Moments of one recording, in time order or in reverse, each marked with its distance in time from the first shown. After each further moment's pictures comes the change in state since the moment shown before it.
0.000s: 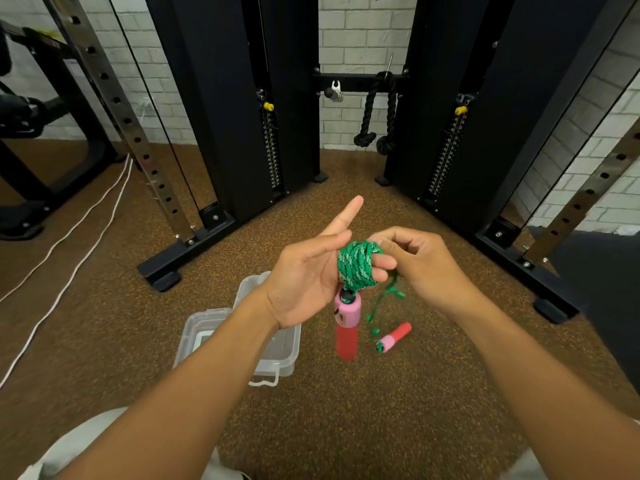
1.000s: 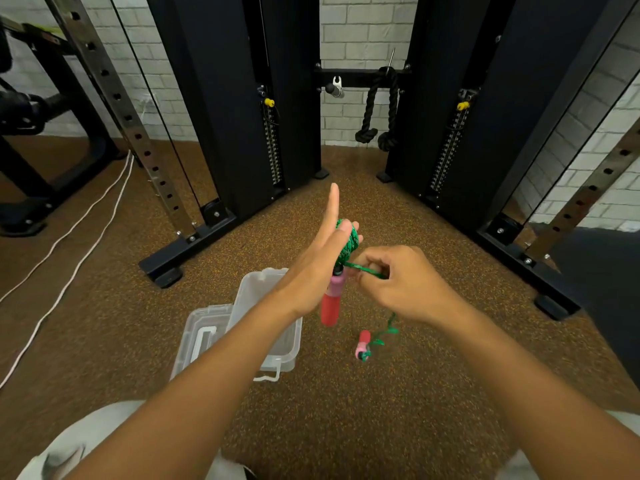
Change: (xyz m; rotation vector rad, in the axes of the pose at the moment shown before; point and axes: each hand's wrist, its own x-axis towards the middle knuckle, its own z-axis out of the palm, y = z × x) left_hand 0.013 -0.018 -0.006 0.731 0.300 0.148; right_hand -0.007 0.005 0.017 -0.620 -0.148 -0.060
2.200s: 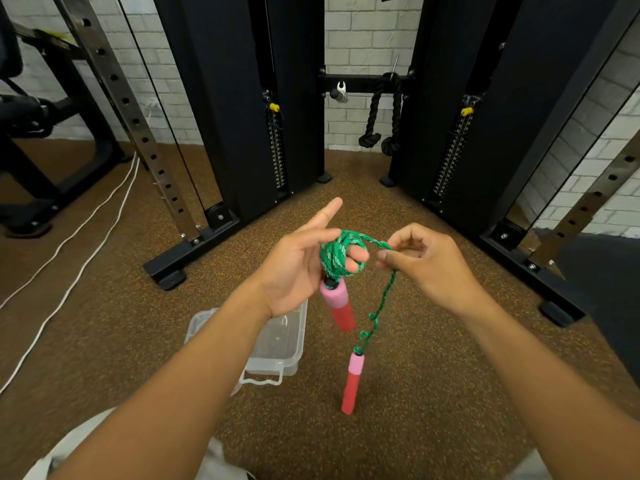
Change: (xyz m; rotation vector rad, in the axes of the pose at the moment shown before) left_hand -0.007 0.024 -0.028 -0.684 -0.126 -0.182; right_hand 0.011 0.023 -0.016 0.442 0.230 0.131
